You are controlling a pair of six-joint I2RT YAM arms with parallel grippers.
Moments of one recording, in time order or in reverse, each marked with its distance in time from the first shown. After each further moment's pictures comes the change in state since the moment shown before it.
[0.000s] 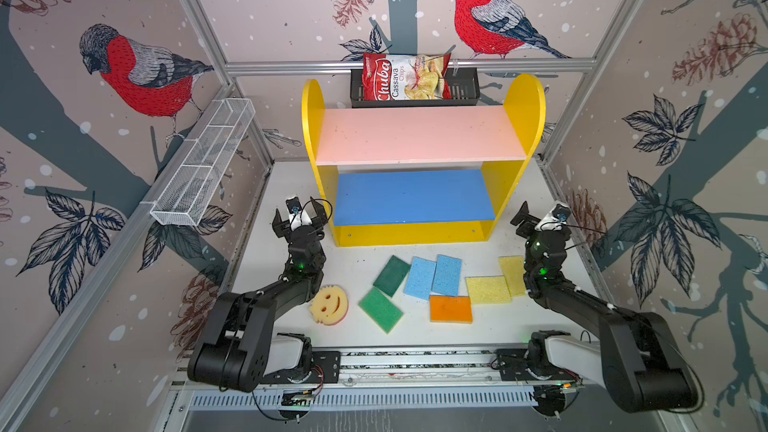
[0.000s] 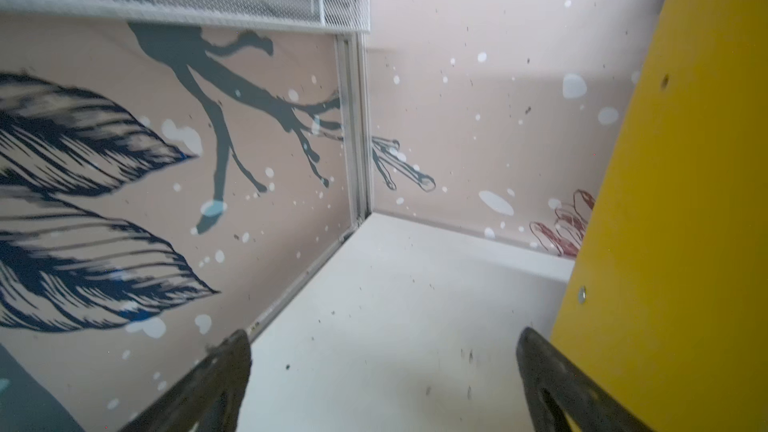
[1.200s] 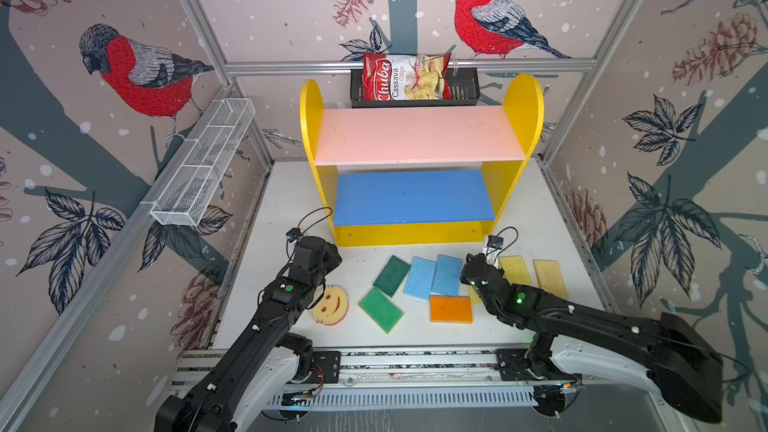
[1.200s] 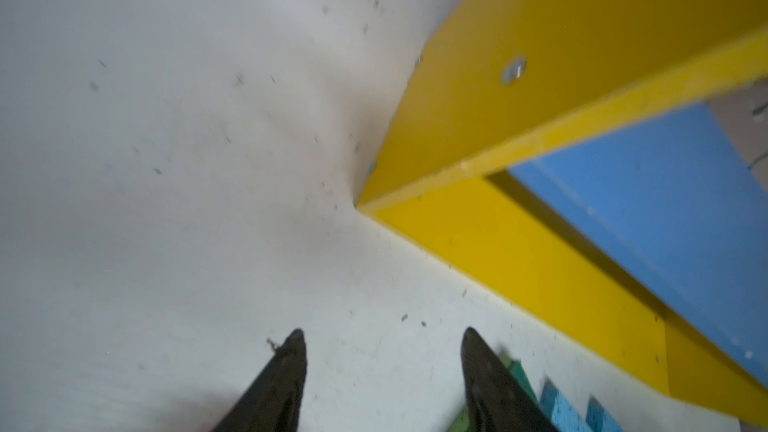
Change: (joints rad) left arm -0.167 -0.446 0.051 -1.283 0.488 -0.875; right arm 0.803 -0.084 0.127 -0.893 0.214 0.658
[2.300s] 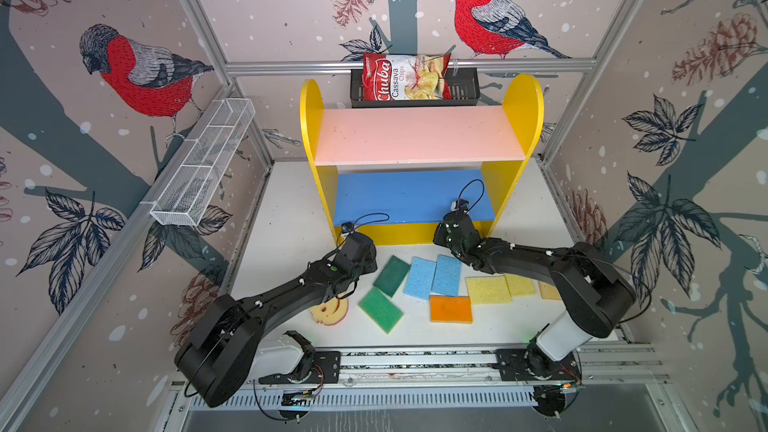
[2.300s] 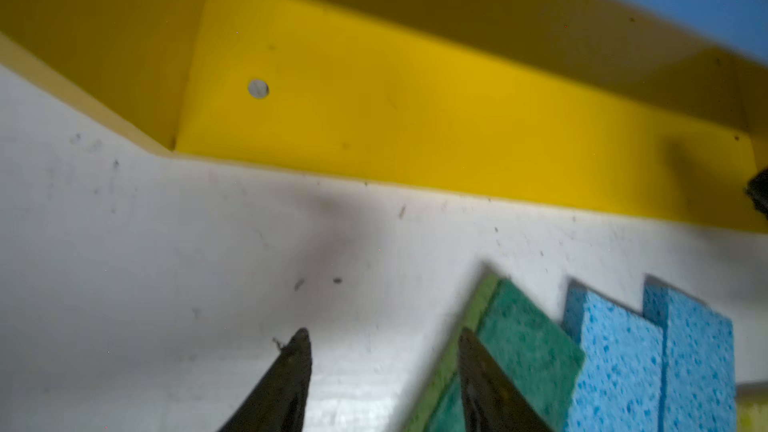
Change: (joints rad) left arm -0.240 0.475 0.130 0.209 -0.047 0.128; right arm -0.303 0.570 0.380 0.213 -0.481 -0.126
